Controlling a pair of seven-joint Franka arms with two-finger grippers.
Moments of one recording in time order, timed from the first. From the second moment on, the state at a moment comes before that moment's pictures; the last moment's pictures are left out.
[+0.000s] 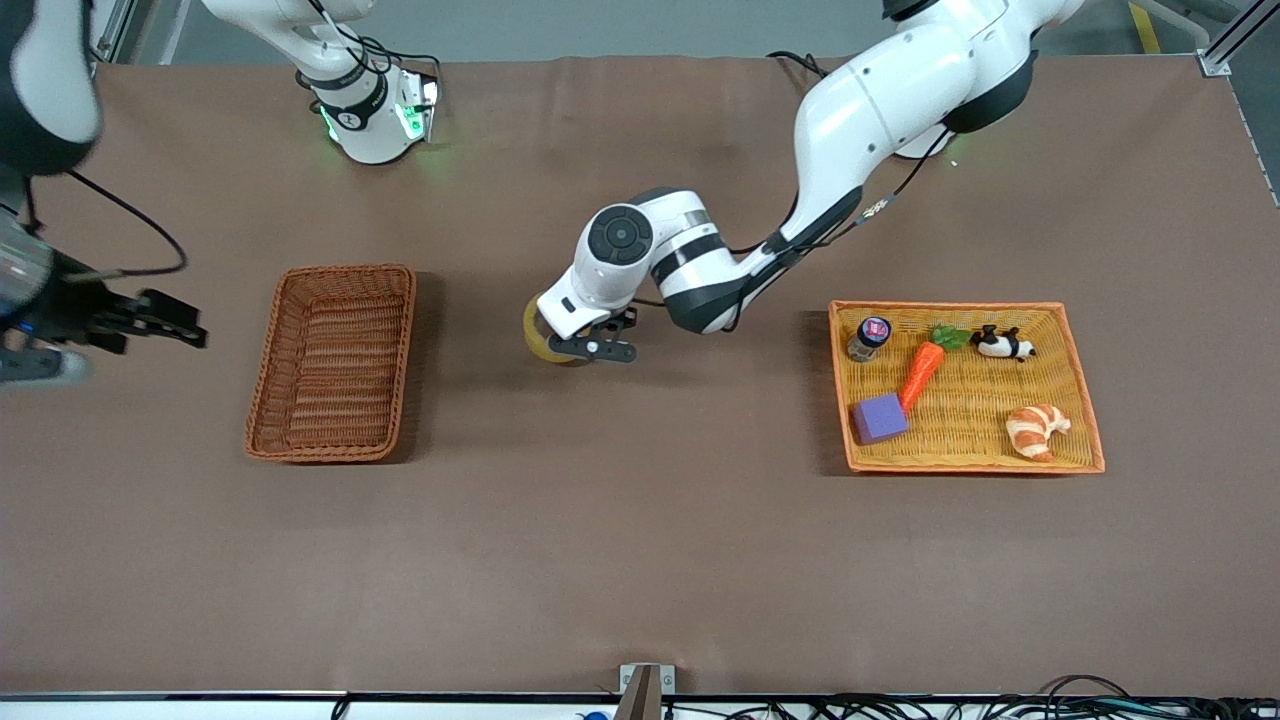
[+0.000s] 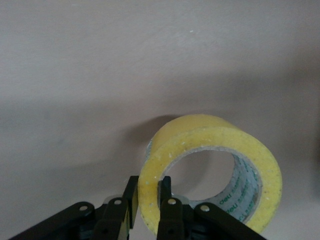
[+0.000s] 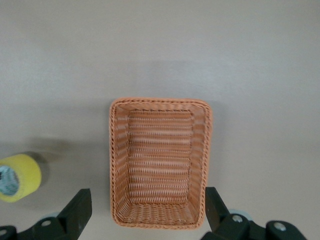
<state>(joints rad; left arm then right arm) -0.41 0.99 -0.72 -1.32 0.46 2.25 -0.99 0.06 0.16 -0.06 -1.56 0.06 1.70 -0.08</state>
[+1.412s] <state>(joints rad) -0.19 0.37 -0.37 -1.45 0.01 1.95 -0.49 0.57 0.47 -0.05 -1.85 0.09 2.31 0.24</state>
